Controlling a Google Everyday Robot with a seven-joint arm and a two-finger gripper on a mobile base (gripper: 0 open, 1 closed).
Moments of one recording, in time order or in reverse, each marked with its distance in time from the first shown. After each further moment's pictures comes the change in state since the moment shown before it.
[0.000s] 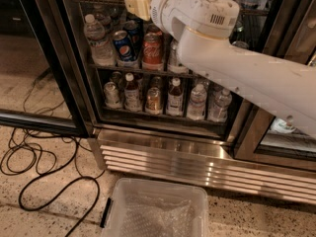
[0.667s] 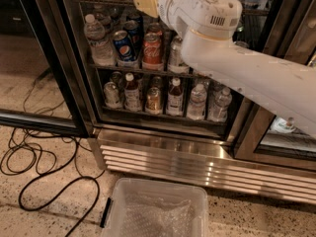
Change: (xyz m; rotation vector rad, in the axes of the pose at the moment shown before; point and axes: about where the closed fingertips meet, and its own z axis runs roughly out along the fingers) arm -0.005 -0.028 -0.003 0.090 -0.016 -0.070
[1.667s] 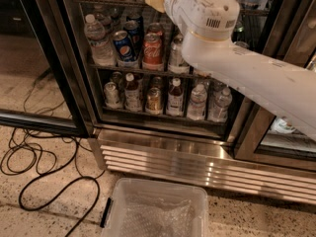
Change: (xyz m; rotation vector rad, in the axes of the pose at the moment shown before) arm -0.006 -0.028 0.010 0.097 -0.041 -0.060
